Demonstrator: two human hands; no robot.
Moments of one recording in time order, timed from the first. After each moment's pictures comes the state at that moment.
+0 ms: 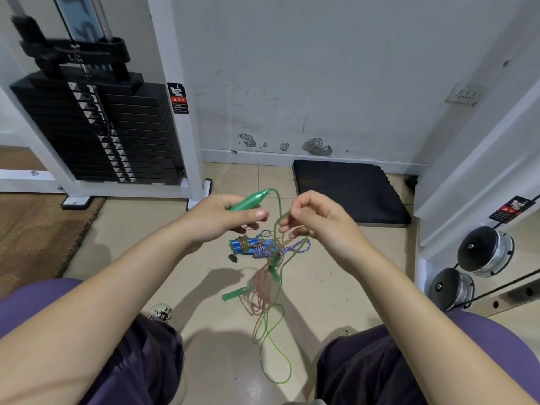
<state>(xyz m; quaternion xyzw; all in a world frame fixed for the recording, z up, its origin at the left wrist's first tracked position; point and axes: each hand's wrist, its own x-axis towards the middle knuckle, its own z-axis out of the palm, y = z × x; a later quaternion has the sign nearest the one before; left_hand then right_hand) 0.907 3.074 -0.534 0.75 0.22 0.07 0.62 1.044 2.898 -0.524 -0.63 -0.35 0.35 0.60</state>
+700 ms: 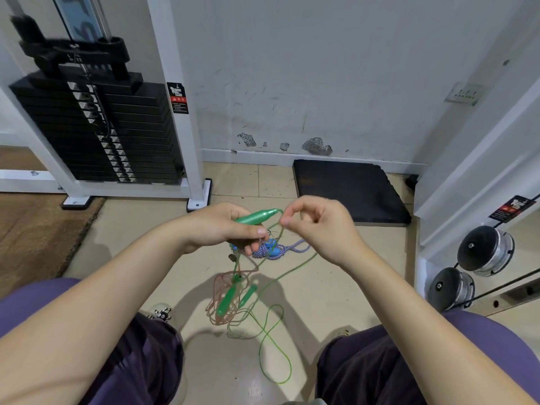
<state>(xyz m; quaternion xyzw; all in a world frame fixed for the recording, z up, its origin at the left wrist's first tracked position) 0.903 3.072 -0.529 0.75 0.16 -0.06 0.64 1.038 2.901 -0.519 -0.75 -0.40 0.20 0.48</state>
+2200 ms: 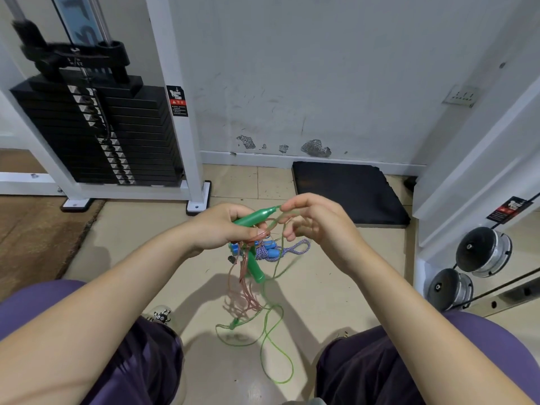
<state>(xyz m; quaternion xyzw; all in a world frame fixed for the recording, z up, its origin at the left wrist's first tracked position) 0.908 3.067 -0.534 0.77 0.18 0.01 0.61 1.040 2.901 -0.517 -0.61 -0.31 0.38 0.63</state>
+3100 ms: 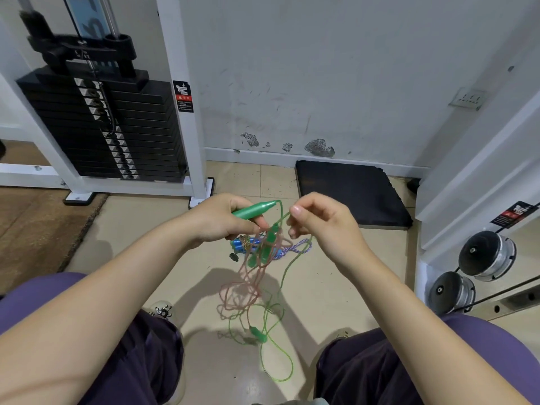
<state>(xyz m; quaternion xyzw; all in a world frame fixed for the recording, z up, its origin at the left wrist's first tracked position) 0.902 3.073 -0.522 0.79 0.22 0.02 0.57 1.032 2.901 -0.521 -0.66 -0.37 0.27 0.60</state>
